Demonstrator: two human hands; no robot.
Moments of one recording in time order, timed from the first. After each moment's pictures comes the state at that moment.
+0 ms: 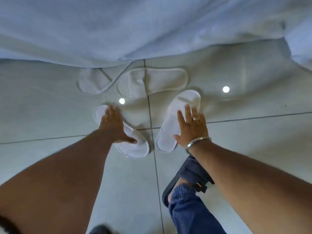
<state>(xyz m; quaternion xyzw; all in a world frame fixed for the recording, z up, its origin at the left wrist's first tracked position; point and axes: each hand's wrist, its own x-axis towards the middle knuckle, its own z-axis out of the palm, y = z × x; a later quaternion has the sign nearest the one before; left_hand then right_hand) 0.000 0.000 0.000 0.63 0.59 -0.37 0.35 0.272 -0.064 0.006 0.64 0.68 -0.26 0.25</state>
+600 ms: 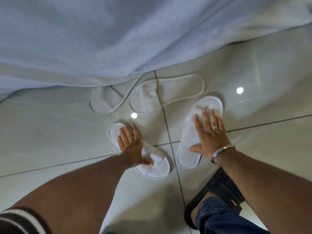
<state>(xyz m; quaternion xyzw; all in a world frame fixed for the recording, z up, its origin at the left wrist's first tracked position) -0.016 -0.018 -0.035 0.62 0.58 -0.34 0.41 0.269 -0.076 -0.059 0.67 0.69 -0.23 0.17</state>
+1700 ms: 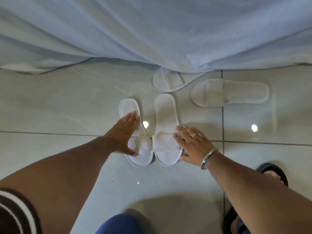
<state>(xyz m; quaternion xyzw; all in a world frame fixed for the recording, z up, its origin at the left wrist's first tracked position) -0.271 -0.019 -0.034 0.80 0.47 -0.25 0.26 0.049 -0.067 -0.049 0.44 0.86 -0.20 0.14</state>
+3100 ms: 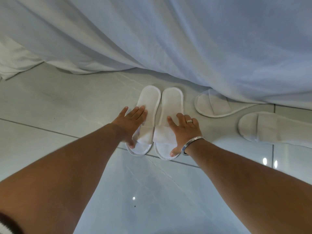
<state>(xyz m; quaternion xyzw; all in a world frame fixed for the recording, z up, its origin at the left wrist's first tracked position) -0.386 0.062 -0.037 0.78 0.51 -0.32 0.15 -0.137 0.059 -0.050 0.49 0.84 -0.14 0.19</state>
